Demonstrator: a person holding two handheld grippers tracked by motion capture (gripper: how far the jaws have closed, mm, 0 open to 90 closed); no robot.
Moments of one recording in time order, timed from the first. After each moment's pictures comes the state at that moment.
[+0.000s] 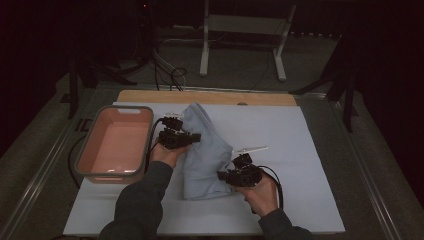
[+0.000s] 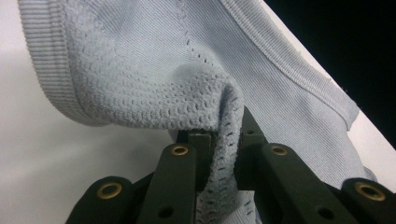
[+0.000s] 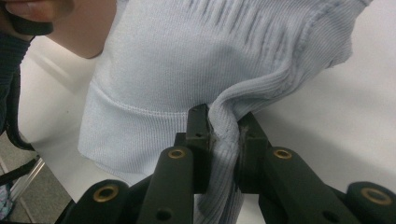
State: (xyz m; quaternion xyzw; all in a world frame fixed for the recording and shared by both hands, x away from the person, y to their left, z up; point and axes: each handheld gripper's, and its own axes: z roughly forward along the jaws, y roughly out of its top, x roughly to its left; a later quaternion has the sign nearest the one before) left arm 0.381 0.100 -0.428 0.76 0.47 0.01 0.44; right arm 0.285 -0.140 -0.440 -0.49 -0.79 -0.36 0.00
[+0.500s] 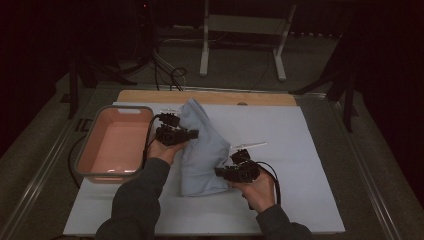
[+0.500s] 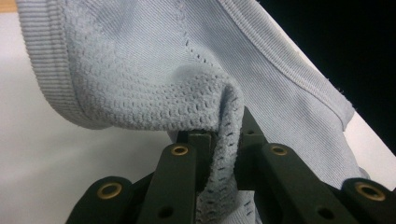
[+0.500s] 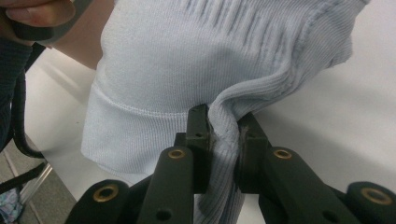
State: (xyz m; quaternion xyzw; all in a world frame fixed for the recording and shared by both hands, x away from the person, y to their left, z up) left arm 0.385 0.108 -0.417 0.76 0.47 0.01 0.45; right arm 0.293 -0.135 -0.434 -0.49 -0.79 -0.37 0.01
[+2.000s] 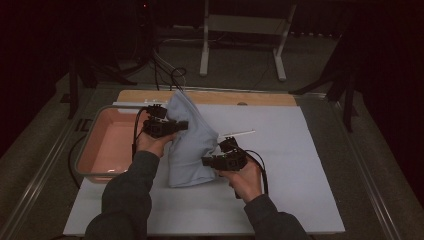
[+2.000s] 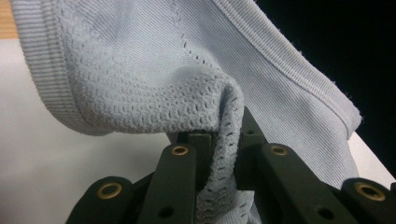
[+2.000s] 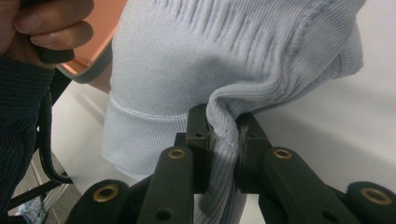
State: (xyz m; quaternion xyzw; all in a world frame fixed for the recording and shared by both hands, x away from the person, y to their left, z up) left arm 0.395 0.138 -0.400 0.74 0.49 0.02 0.46; right arm 0.315 -0.103 -0.416 -0.49 -0.78 -0.39 0.03
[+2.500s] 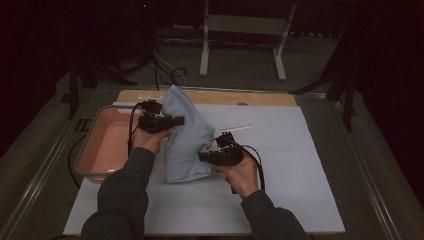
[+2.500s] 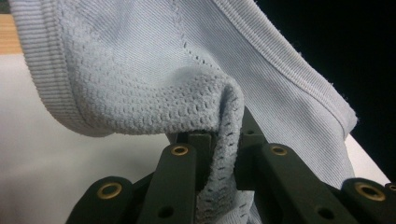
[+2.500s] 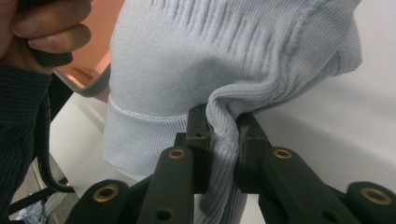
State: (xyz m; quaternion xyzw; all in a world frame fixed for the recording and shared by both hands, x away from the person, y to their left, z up) left arm 0.401 0.151 -0.391 0.73 0.49 0.03 0.47; right arm 0.325 -0.094 -0.409 -0.49 -0.78 -0.40 0.03
